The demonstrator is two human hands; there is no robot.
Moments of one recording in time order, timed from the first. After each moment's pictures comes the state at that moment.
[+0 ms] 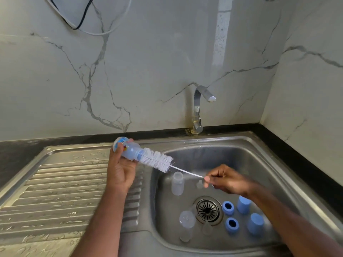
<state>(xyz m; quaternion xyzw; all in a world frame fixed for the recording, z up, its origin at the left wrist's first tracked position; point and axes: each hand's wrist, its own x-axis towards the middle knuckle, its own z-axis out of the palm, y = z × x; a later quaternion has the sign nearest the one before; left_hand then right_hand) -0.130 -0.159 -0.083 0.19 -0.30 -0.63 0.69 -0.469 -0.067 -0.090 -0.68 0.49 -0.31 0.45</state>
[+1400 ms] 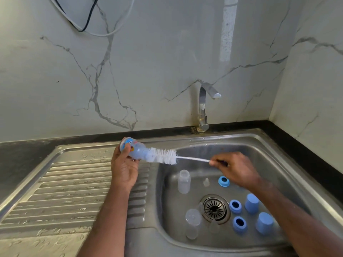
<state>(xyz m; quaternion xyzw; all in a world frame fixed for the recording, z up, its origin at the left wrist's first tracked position) -0.126 -0.157 -0.085 0.22 -0.31 -0.59 0.71 -0.465 -0.072 -0.076 -0.76 0.57 -0.31 0.07</state>
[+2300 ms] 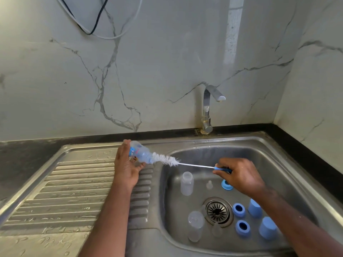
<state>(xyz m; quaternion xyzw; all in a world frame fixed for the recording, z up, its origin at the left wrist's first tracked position) -0.123 -0.155 -0.073 0.38 -0.26 -0.59 0.67 -0.462 -0.070 -0.092 -0.75 0.57 -0.34 -0.06</state>
